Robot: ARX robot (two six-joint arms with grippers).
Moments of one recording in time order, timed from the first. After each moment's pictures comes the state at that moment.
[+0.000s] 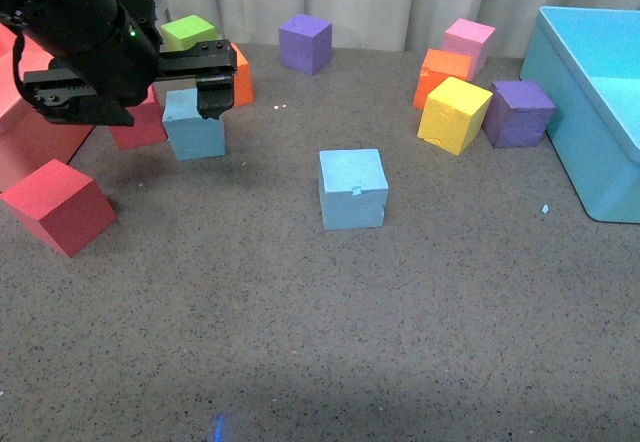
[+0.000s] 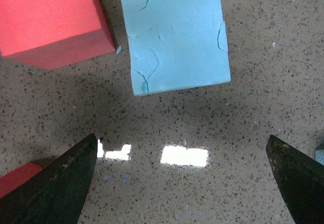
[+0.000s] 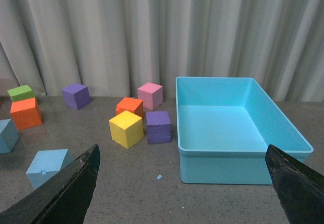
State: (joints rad) left arm -0.19 2.13 1.37 -0.19 -0.08 -0.22; right arm 0.00 0.00 0.00 0.00 0.00 0.00
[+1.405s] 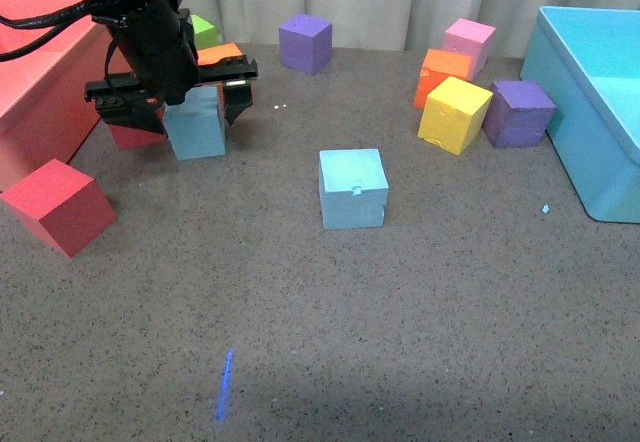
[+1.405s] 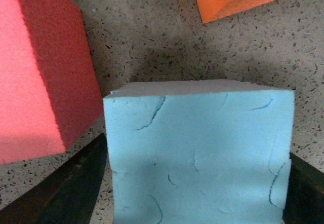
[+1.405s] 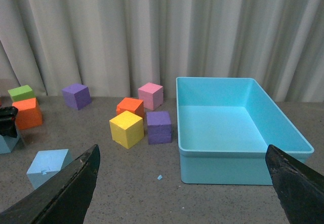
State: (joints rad) left arm -0.17 2.51 1.92 -0.51 -0.11 -0.32; right arm 0.00 0.00 0.00 0.00 0.00 0.00
